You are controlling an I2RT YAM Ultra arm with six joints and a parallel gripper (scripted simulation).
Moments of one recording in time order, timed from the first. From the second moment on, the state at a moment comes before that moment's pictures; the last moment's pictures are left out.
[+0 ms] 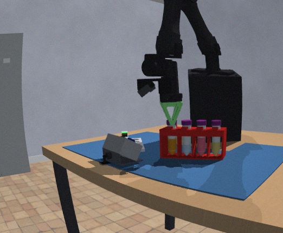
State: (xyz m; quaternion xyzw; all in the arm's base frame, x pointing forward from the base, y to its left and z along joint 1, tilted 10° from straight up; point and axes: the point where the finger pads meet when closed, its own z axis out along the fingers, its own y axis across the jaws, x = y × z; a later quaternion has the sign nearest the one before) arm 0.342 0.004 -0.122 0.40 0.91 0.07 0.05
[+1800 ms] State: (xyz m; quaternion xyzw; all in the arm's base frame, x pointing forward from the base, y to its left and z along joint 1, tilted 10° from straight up) arm 0.307 0.100 -0.072 -0.05 0.99 0.05 0.08
